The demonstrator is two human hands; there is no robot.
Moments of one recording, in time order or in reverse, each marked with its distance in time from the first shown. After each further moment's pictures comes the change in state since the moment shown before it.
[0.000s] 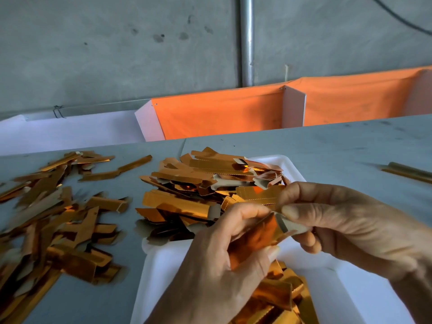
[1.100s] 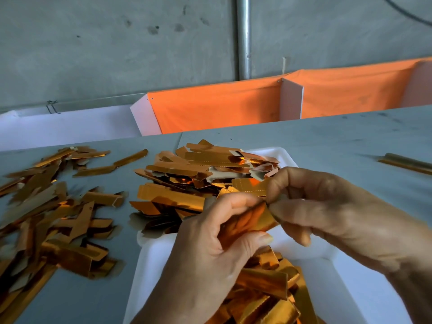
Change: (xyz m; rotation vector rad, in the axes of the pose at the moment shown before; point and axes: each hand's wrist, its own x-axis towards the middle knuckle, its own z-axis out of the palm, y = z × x) left_hand 0.001 0.006 0.000 0.037 0.126 -0.002; right_hand 0.000 0.001 0.010 -0.306 0.042 -0.161
